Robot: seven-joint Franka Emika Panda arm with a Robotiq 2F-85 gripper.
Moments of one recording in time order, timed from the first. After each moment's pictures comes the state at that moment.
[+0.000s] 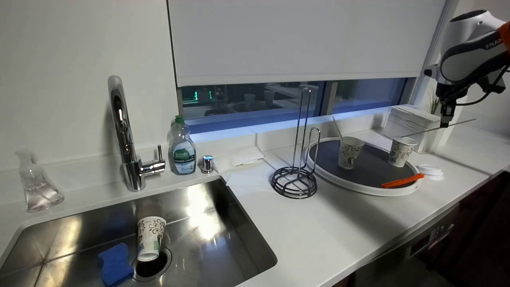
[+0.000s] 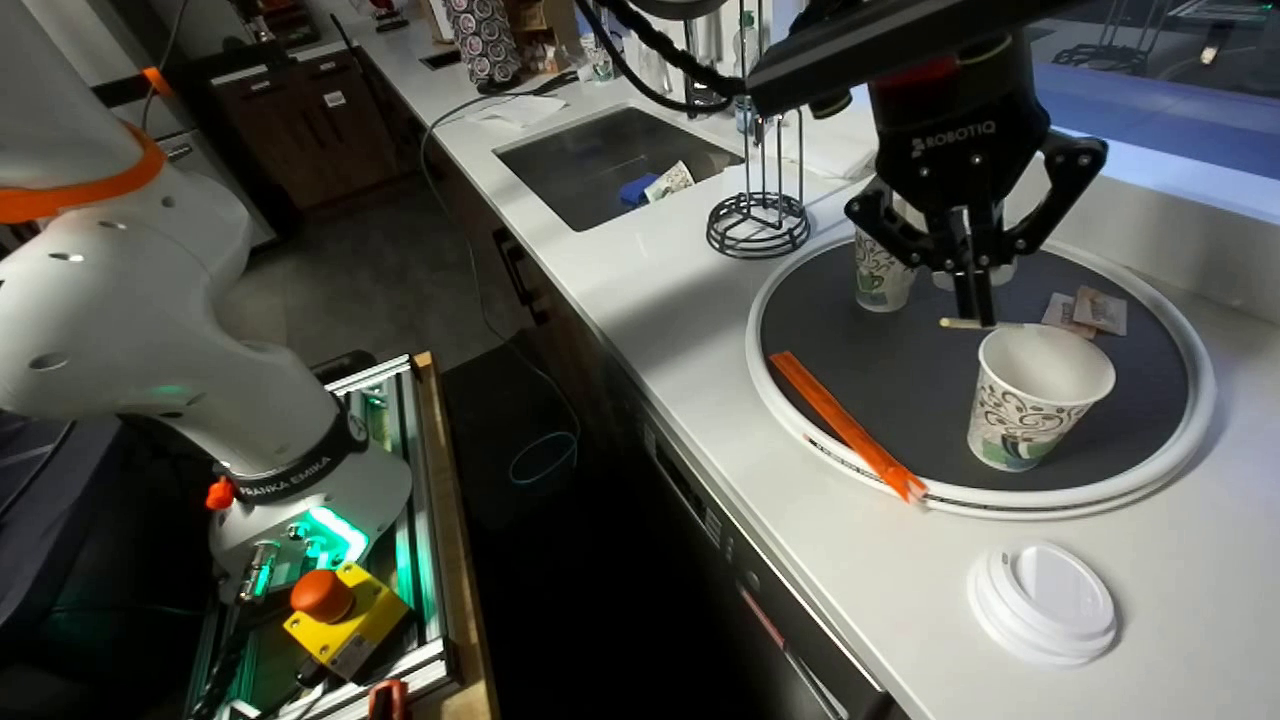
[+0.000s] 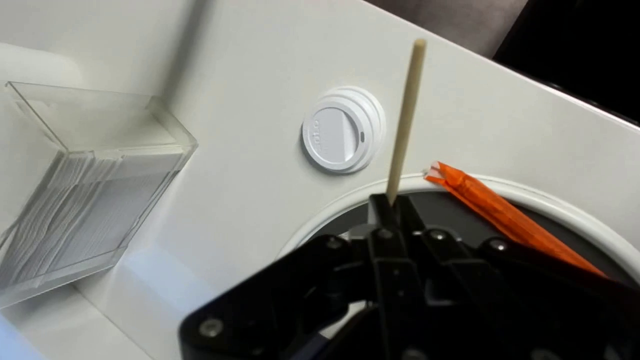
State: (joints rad) arm -0.23 0.06 -0.22 -2.03 -0.49 2.28 -0.74
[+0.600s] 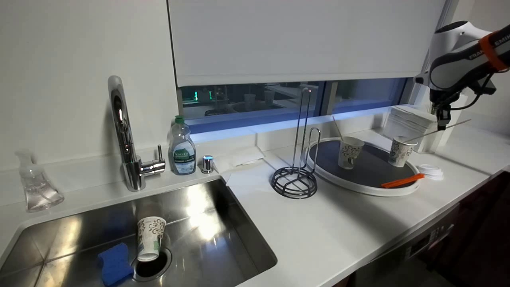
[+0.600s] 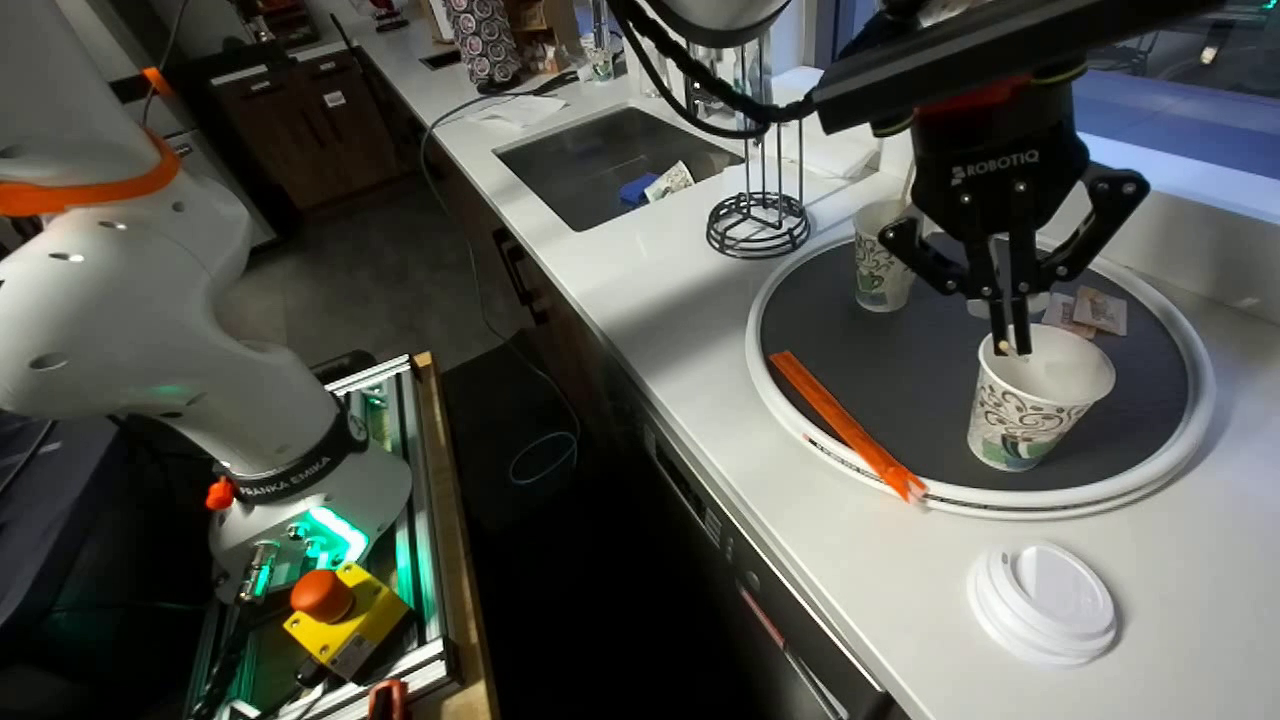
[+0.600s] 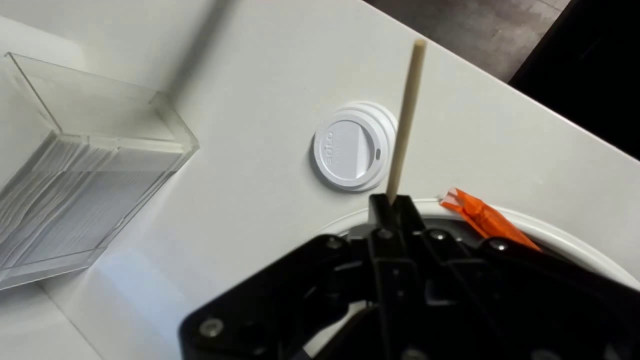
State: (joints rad) arm -0.23 0.16 -0.22 -1.95 -0.53 2.24 -0.81
